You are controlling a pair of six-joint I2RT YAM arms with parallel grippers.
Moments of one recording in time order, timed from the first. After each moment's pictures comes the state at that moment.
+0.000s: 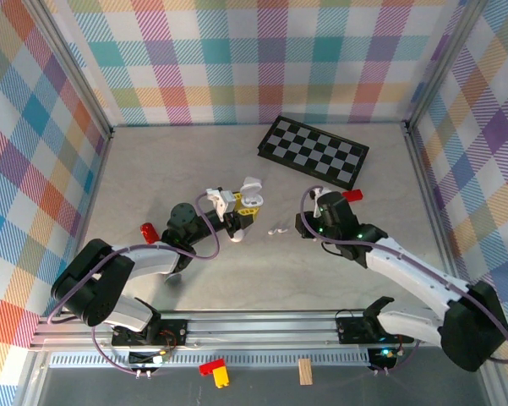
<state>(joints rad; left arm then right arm) -0.55 1.44 0.45 1.07 0.54 -0.05 0.63 1.08 0.69 -0.29 0.00 0.49</state>
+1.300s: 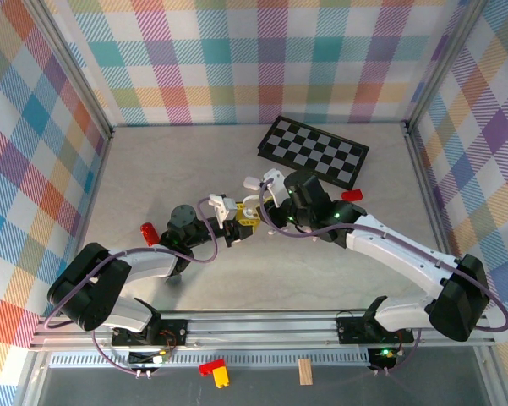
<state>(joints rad) -0.55 1.41 0.43 0.99 0.66 -0.06 0.83 1.30 1.07 -0.38 -0.09 0.11</state>
